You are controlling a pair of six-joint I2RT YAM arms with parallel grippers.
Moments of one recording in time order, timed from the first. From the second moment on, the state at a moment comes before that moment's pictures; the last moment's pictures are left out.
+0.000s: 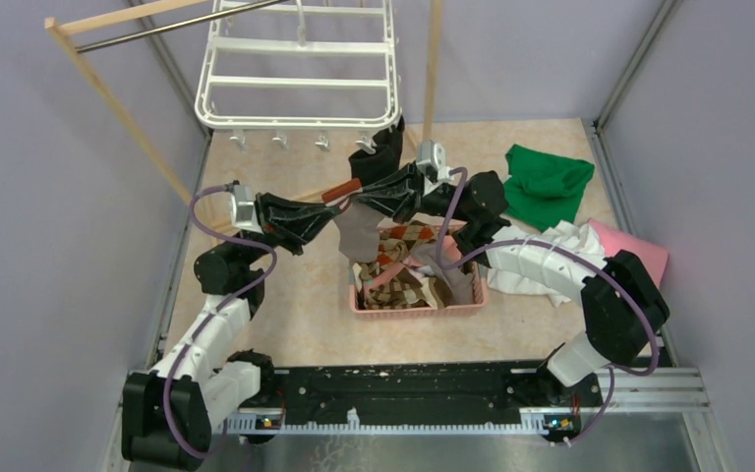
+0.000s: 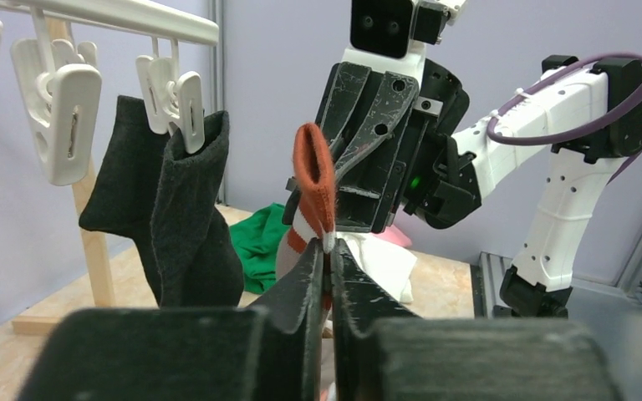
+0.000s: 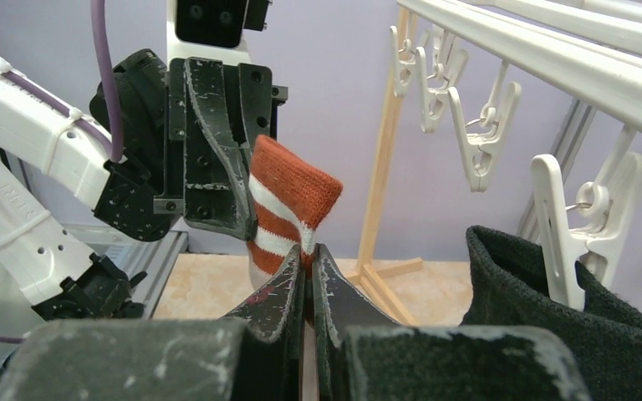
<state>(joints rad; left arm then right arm) -0.14 0.98 0.49 1.32 0.91 -0.79 0.73 1.53 1.03 1.03 -0.77 0.23</state>
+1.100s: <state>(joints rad) -0.12 0.61 0.64 0.24 0.85 -0.08 0.78 1.53 1.21 0.81 -0.64 -0.05</state>
